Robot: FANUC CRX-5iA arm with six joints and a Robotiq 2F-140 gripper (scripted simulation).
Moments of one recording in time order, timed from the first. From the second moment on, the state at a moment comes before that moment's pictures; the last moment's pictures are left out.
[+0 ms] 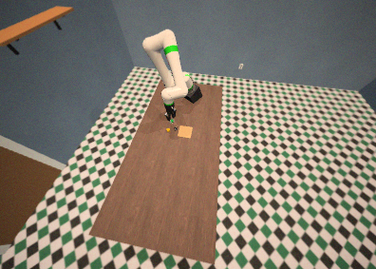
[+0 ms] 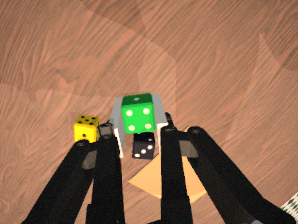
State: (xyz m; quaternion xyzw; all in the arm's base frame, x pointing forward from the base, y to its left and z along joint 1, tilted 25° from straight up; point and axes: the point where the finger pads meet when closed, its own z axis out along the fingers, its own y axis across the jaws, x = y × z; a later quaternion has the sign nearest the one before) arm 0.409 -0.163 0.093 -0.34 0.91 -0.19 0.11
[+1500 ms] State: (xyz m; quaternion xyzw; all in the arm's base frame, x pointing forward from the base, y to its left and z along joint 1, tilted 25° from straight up) arm 0.408 -0.130 0.135 -0.60 0.77 -0.21 0.05
